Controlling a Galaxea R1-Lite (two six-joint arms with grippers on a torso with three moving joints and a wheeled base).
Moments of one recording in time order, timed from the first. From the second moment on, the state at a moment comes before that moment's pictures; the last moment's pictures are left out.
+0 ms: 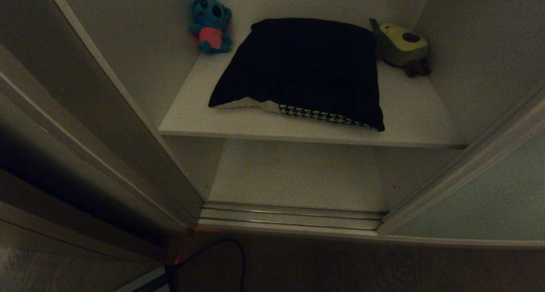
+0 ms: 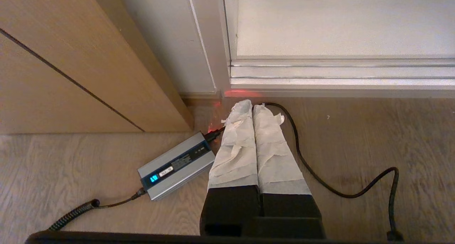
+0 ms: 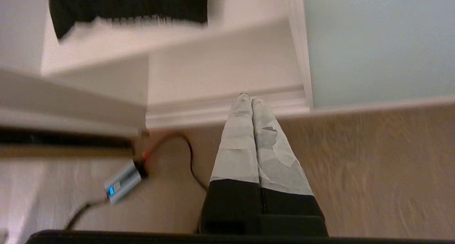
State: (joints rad) left arm -0.02 0.00 -0.07 0.17 -0.02 0.09; right arm -0.26 0.82 -1.35 0.74 0.37 0.33
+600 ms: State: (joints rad) left arm -0.02 0.00 -0.07 0.17 -0.02 0.09; right arm -0.48 0.94 -1.33 0.60 0.59 0.33
